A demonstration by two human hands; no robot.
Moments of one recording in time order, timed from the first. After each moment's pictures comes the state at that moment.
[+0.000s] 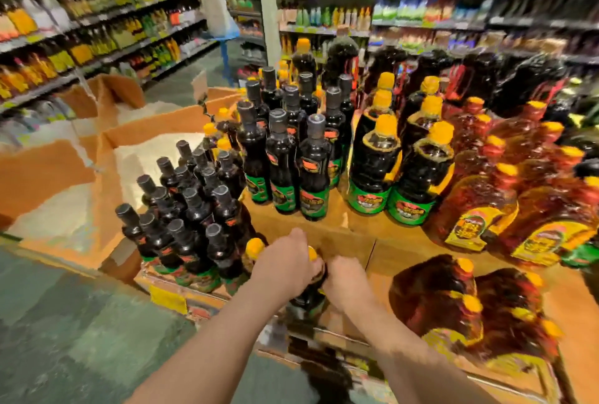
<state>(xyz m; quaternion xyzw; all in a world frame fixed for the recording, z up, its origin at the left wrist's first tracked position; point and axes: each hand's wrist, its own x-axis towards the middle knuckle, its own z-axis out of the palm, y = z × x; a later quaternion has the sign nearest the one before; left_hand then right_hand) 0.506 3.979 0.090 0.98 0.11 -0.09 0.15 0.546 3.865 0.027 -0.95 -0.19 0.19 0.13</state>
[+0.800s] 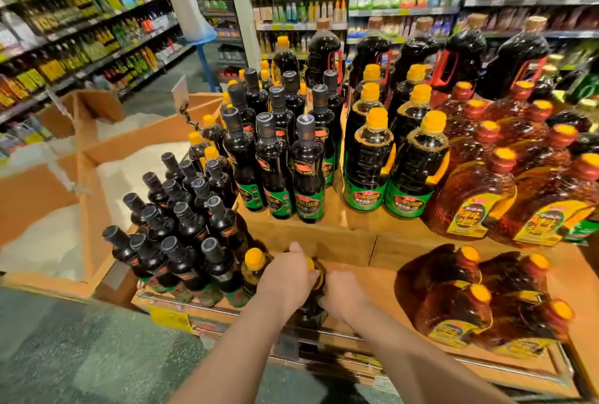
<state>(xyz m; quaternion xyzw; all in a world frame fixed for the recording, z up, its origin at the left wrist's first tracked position) 0.519 3.990 0.048 0.97 0.12 -0.13 0.16 0.546 3.878 -0.004 -0.93 -0.14 0.29 0.16</state>
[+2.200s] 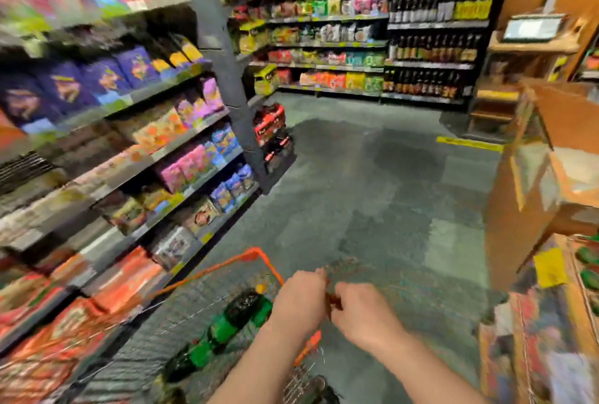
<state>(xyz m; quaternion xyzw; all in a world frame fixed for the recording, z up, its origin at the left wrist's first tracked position) 0.043 3.782 0.070 0.59 0.80 0.00 0.10 0.158 3.828 0.058 -0.42 -0.88 0.22 0.01</state>
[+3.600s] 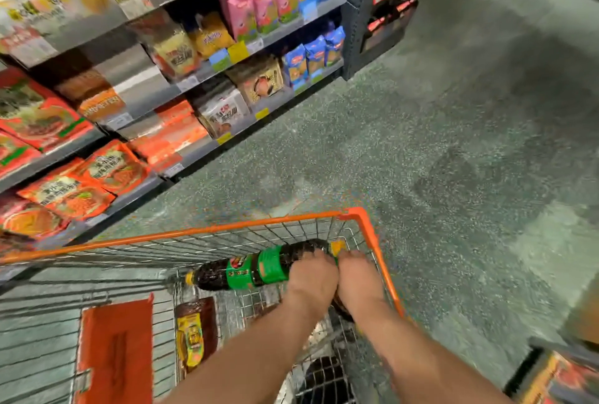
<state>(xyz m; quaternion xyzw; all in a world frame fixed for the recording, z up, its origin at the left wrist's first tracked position) -0.218 3.810 -0.189 0.44 0.85 -0.09 0.26 -0.159 3.882 -0.206 -0.32 -0.91 0.16 -0.21</state>
